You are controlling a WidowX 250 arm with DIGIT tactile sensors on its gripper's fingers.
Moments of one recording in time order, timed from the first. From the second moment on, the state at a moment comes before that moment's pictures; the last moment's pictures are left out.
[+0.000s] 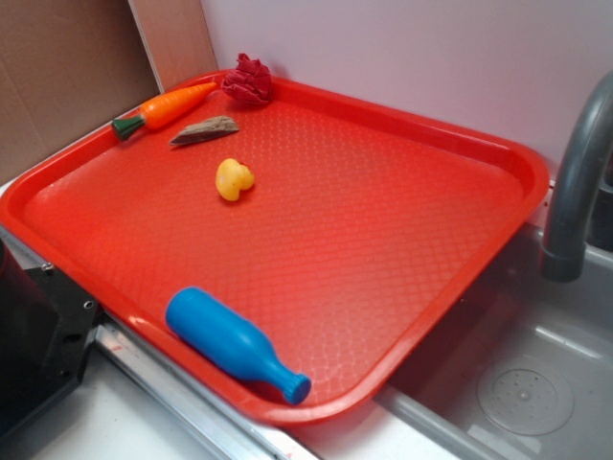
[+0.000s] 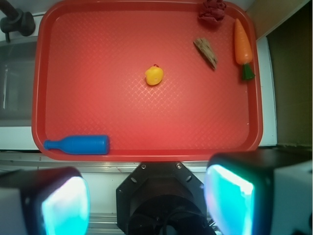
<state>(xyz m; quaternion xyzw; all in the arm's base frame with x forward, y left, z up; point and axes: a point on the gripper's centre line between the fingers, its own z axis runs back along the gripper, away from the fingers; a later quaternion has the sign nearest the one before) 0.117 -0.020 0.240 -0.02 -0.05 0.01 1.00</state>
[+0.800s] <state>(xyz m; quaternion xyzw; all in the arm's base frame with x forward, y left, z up) 0.129 0.031 0.191 0.01 -0.05 0.07 1.00</state>
